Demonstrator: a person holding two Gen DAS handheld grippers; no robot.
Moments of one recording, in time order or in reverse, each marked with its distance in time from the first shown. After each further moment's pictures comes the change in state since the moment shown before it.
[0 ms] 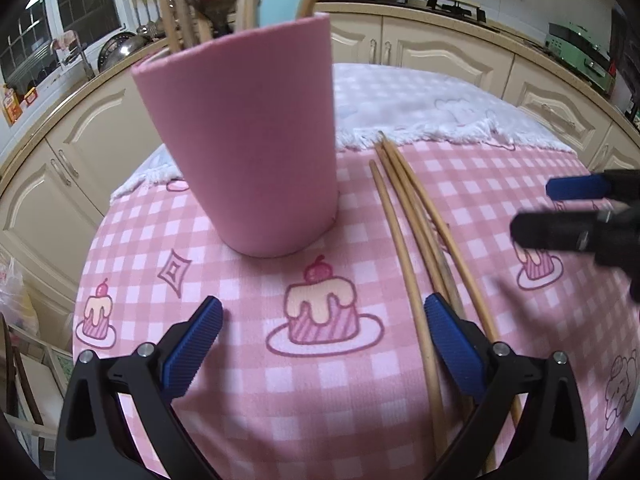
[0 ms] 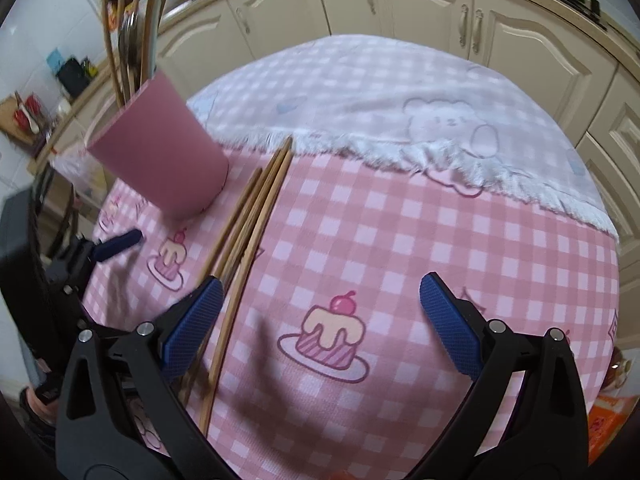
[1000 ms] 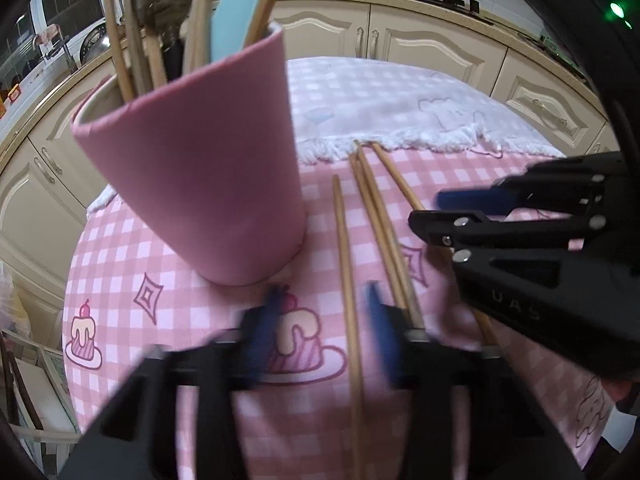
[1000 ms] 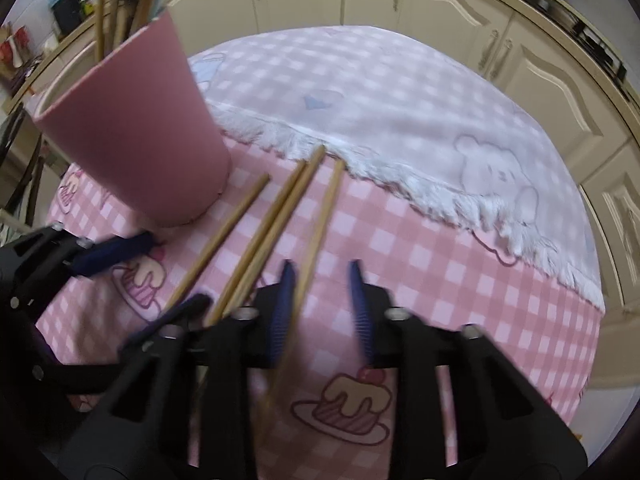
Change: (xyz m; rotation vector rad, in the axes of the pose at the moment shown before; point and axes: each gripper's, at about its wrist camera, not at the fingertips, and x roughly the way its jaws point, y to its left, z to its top) left arm 0.008 -0.012 0.030 0.005 0.075 -0.074; right arm 0.041 0.038 0.033 -0.176 0.058 -0.126
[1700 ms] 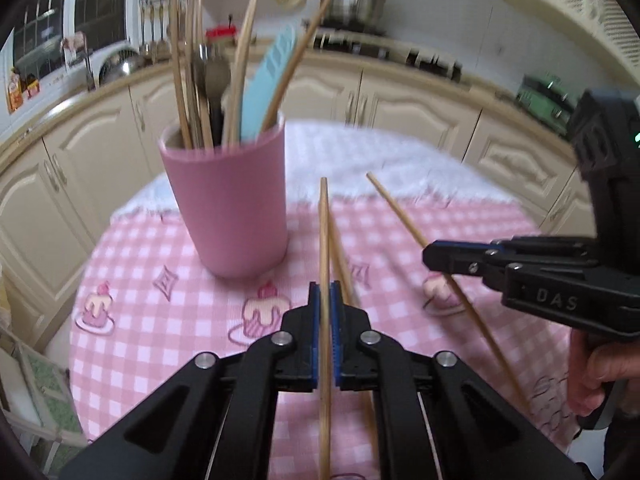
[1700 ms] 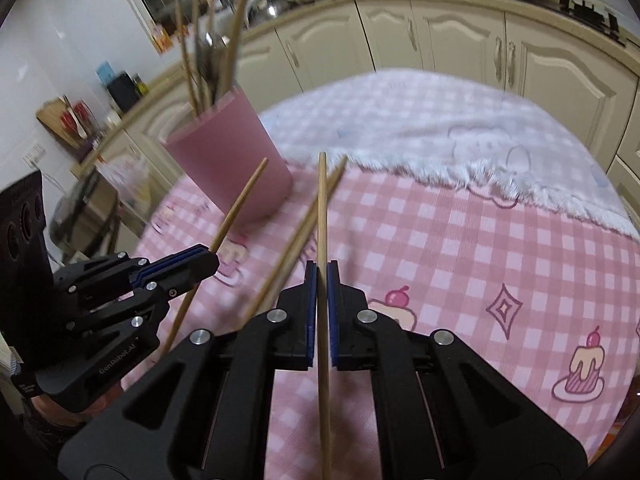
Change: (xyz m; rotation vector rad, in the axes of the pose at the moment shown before) left arm -0.075 -0.007 -0.040 -0.062 -0.279 -0.051; right arm -0.062 -0.029 -0.063 0.146 -0.265 0.294
